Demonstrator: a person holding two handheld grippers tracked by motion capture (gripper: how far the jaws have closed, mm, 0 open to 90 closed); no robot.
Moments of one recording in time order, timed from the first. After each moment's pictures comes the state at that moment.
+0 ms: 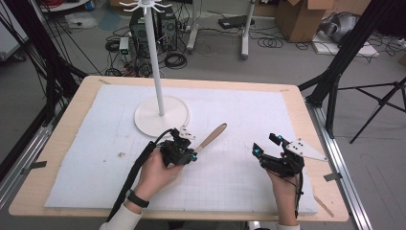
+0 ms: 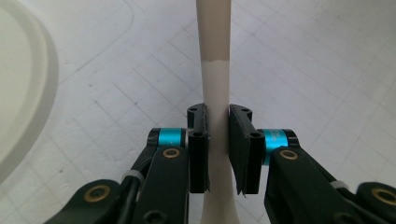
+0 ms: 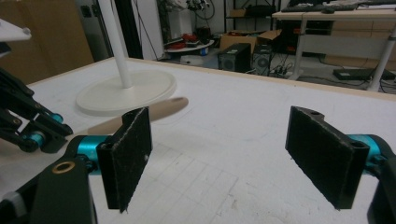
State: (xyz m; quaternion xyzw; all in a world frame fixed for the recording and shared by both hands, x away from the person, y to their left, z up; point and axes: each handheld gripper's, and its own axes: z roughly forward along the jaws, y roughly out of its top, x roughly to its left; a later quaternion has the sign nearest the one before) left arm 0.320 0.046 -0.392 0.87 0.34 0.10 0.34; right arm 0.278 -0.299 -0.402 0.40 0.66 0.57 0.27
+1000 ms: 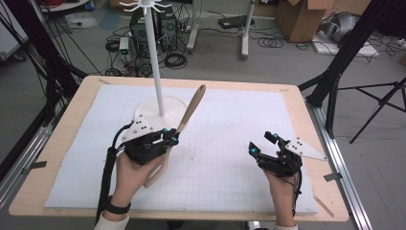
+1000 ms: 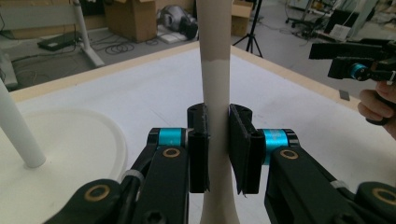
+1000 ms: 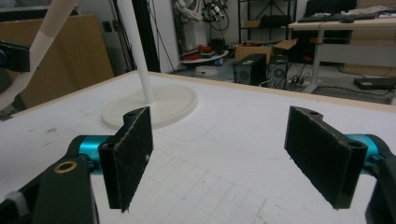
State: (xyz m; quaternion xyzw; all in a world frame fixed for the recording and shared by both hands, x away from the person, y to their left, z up) left arm 0.282 0.119 -0.337 0.74 0.32 0.18 0.57; right arm 0.273 -0.287 -0.389 0.38 0.66 0.60 0.25
